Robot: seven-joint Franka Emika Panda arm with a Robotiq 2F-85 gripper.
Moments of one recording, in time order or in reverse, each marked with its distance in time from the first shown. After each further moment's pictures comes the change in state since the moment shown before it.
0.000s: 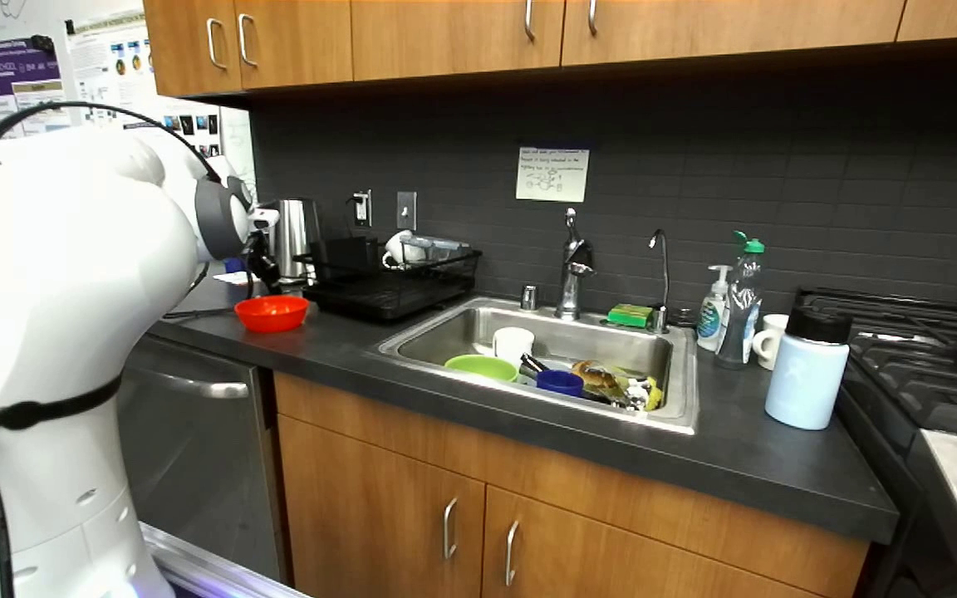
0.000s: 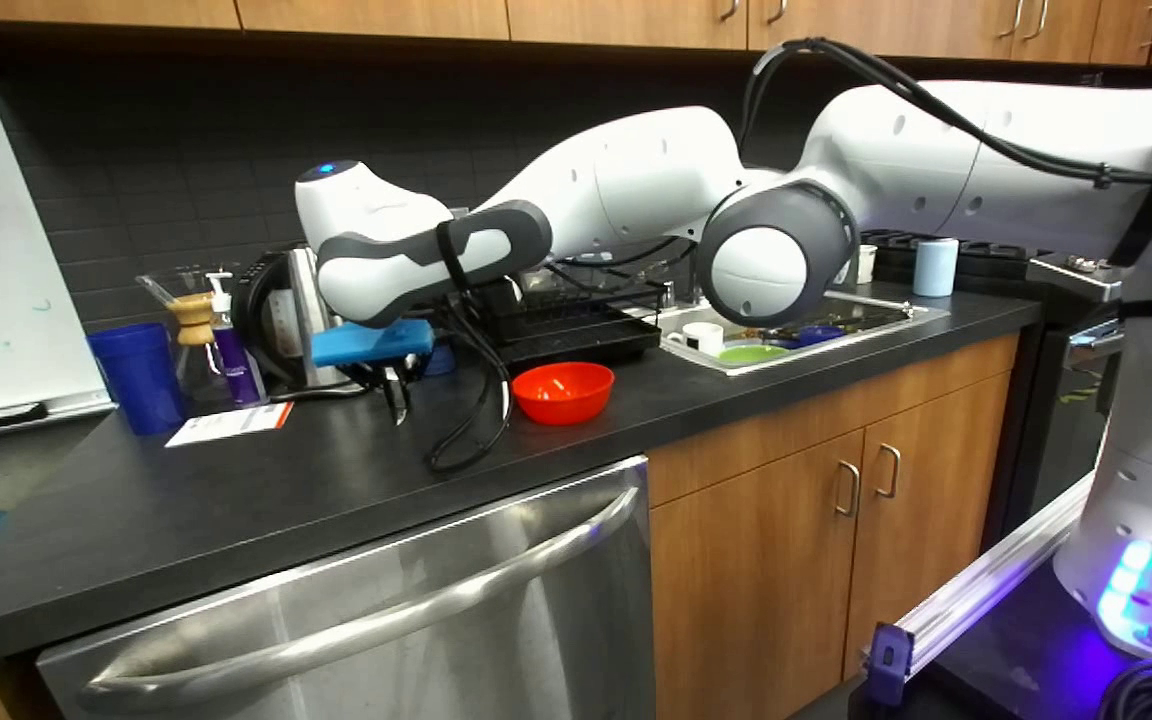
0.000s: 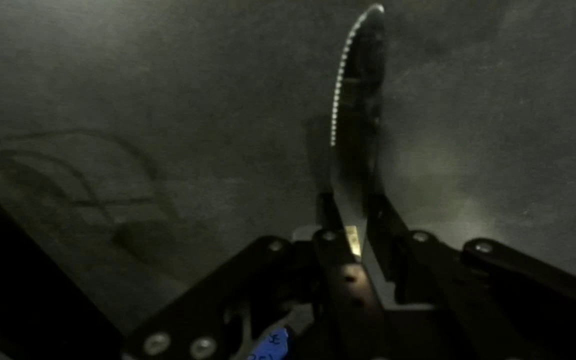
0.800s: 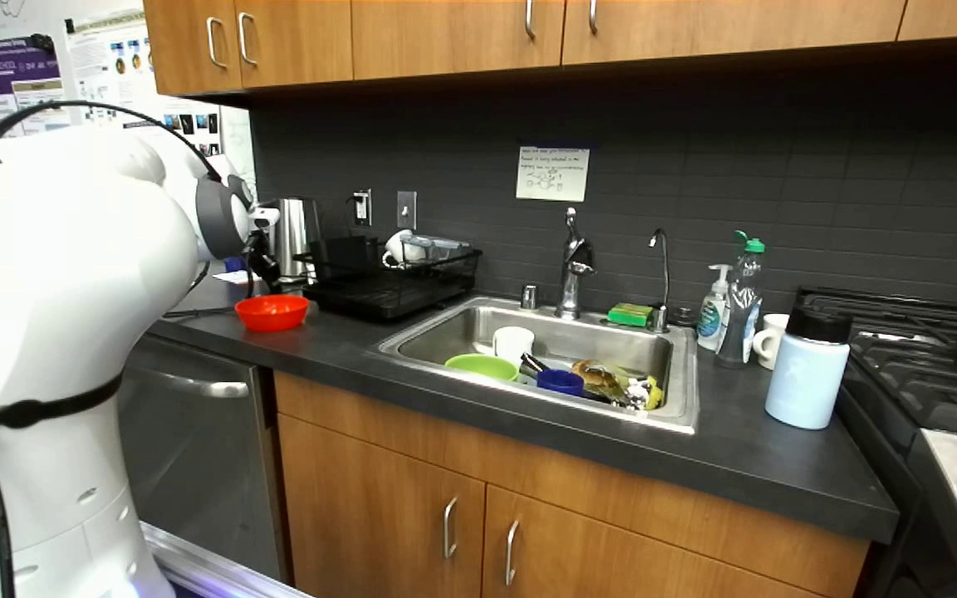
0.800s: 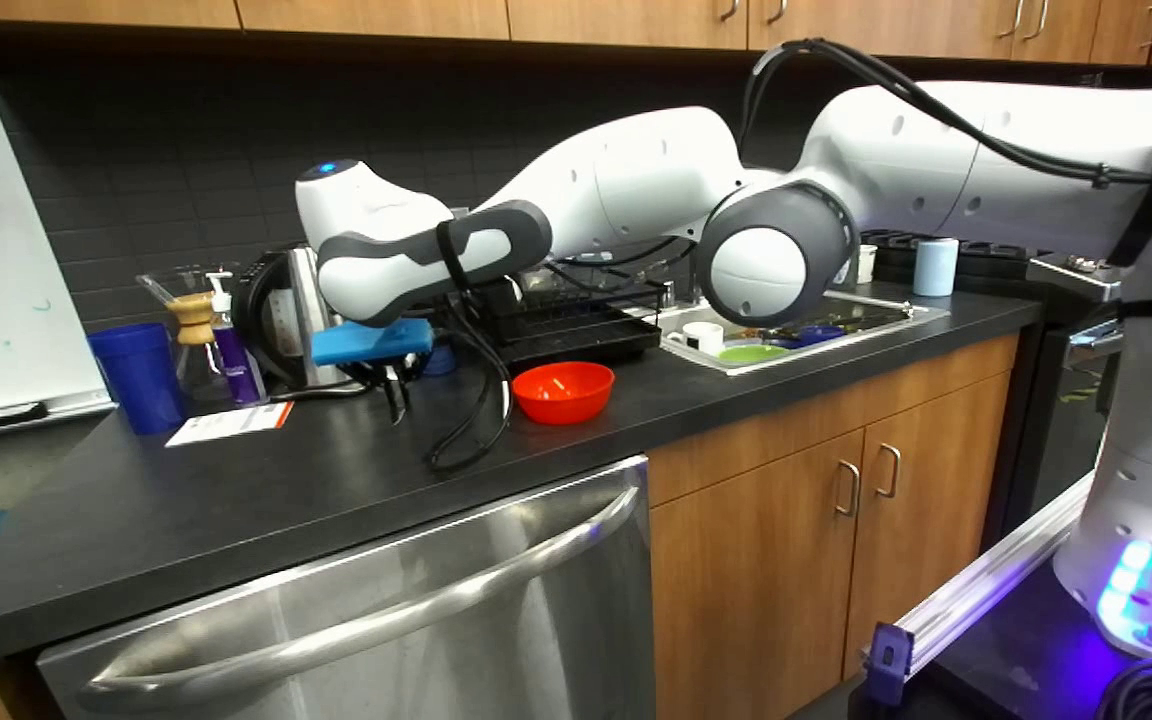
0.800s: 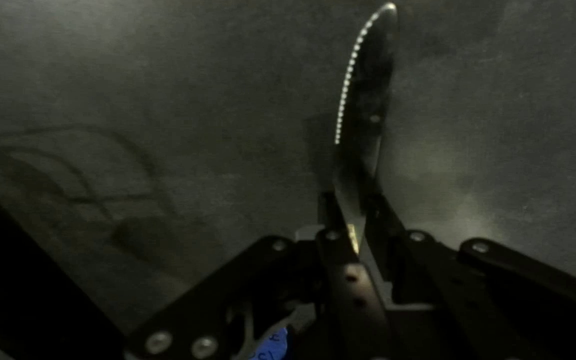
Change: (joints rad) arm -0.001 -0.001 -0.002 0.002 0.000 0.003 0.003
